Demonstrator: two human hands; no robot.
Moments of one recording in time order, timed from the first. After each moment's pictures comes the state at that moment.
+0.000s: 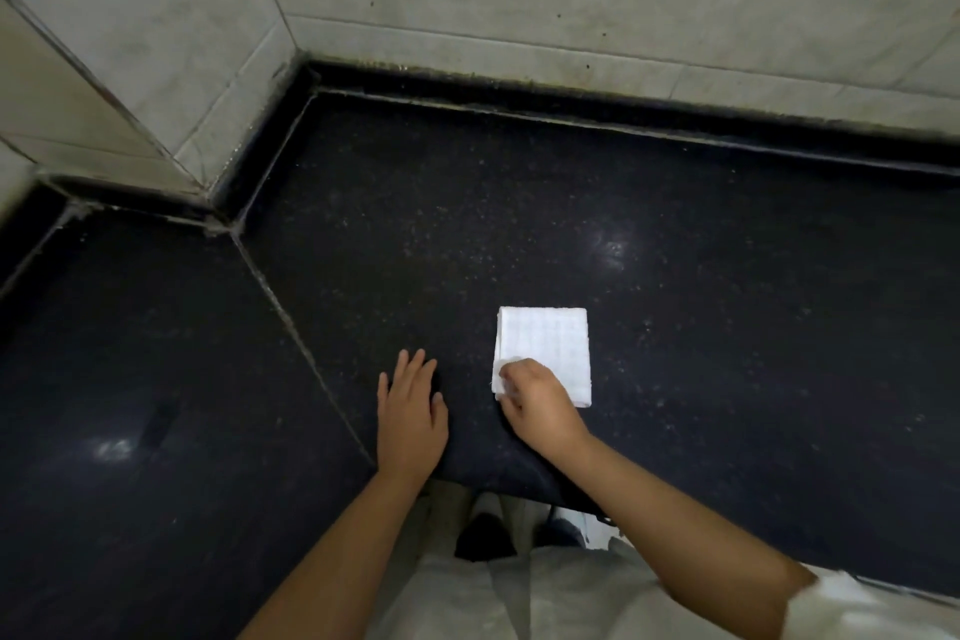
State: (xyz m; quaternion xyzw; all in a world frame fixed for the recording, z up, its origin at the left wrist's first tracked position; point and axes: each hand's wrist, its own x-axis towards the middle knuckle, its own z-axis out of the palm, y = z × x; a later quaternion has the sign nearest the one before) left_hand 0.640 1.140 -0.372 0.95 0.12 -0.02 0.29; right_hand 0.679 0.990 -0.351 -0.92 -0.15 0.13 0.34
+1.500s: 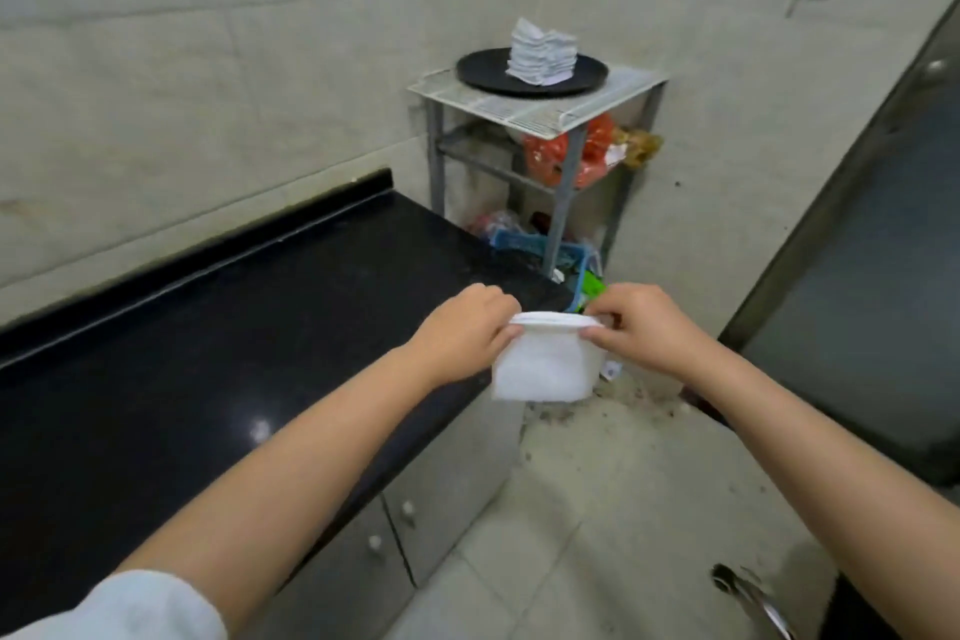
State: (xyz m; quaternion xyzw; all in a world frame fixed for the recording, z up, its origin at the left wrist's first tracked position) left_hand 0.516 0.464 -0.176 0.72 -0.69 -0.03 0.12; right_hand 0.348 0.359 -0.144 -0.95 0.28 -0.06 0.12
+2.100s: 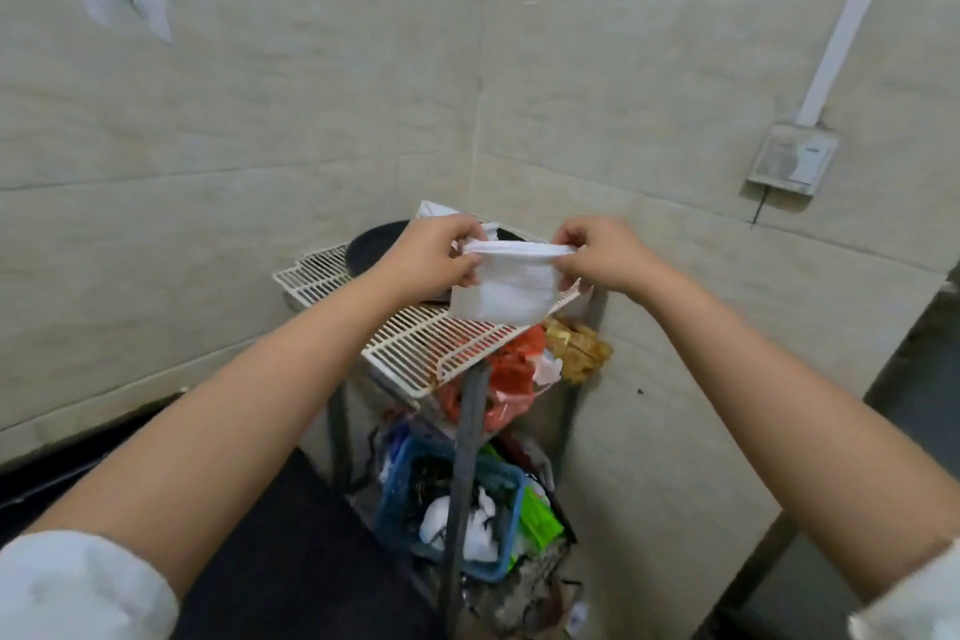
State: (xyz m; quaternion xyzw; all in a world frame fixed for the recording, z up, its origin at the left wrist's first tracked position) left_hand 0.627 0.048 -0.015 0.72 -0.57 -0.05 0.40; right_hand 0.480 -0.066 0.009 -0.90 0.32 -0.21 0.22
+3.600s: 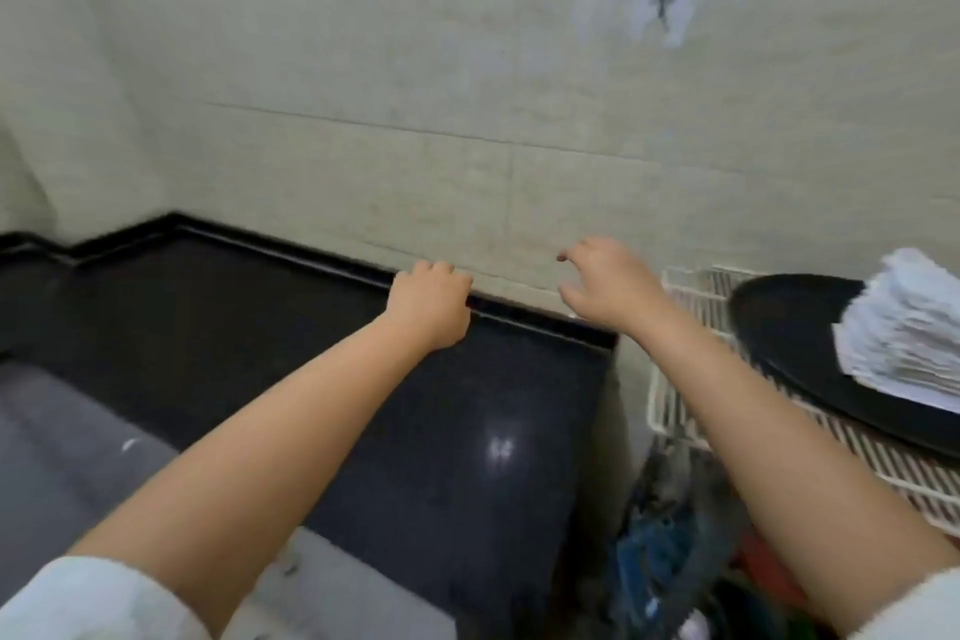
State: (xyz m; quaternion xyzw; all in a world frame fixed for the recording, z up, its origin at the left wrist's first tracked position) left_hand 0.583 0.177 -0.065 1.00 0.05 0.07 -0.04; right_hand 0.633 0.000 -0.041 -0.95 -0.27 -0.12 0.09
